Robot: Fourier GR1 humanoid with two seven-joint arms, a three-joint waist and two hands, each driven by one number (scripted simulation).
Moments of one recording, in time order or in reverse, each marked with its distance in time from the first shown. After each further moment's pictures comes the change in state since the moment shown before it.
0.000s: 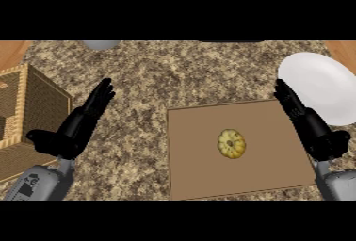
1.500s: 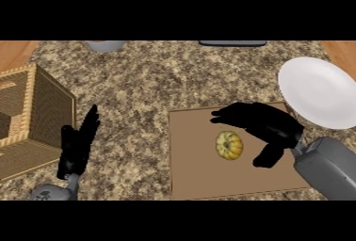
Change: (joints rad) left arm 0.129 -0.072 0.013 0.104 -0.125 0.278 0.222; right arm -0.342 -0.180 0.428 0.030 0.641 0.283 -0.165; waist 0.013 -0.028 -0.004
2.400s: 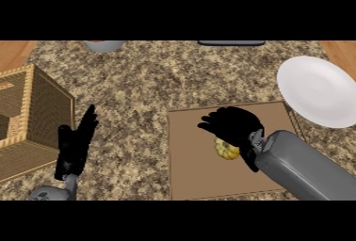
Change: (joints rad) left arm 0.016 -0.023 0.042 -0.023 -0.042 -0.020 0.024; right arm -0.151 0.172 0.119 0.032 0.228 0.478 0.386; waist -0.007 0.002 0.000
